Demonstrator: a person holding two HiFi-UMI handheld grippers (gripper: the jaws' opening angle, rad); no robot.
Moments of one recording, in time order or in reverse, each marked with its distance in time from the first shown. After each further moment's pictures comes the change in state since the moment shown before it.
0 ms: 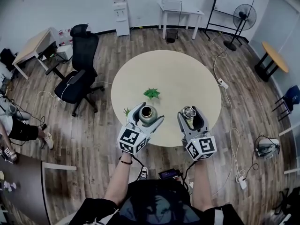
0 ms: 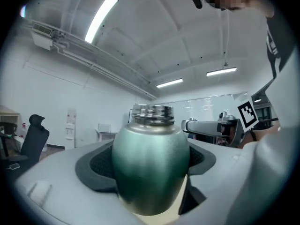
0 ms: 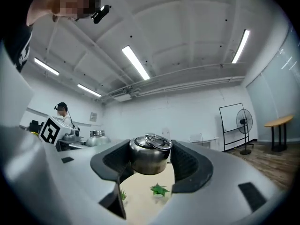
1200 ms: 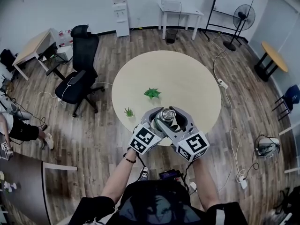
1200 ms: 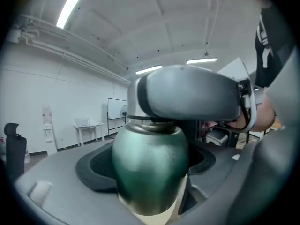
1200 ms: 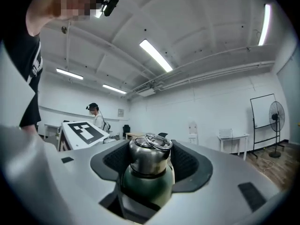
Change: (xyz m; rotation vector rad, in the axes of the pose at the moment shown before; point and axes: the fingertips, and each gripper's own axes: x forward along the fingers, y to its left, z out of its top) left arm 0.023 -0.074 -0.018 0.128 0.166 -0.265; right arm 0.020 0.101 0.013 -0.035 0.093 0.345
